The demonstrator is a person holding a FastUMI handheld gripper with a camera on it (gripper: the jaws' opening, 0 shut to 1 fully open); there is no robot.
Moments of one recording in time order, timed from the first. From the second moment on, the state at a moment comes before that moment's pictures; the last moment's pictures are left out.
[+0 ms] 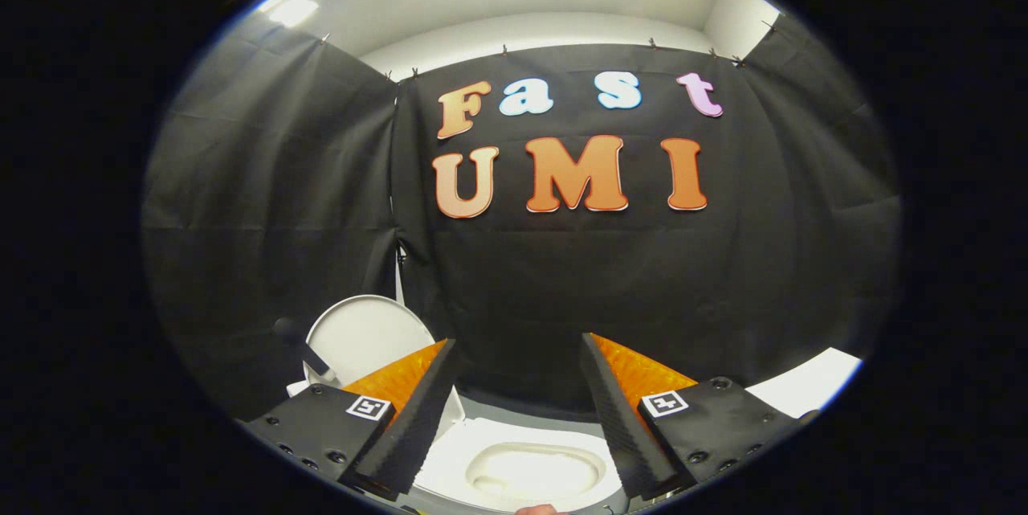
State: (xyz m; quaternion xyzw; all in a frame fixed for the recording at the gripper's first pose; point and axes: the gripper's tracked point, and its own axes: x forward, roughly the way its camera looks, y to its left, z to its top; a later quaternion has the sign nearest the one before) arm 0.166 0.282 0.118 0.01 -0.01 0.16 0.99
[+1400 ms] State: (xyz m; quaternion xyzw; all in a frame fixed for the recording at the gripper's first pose) arm 0.080 0.049 0.017 0.01 -0.01 0.03 1.00
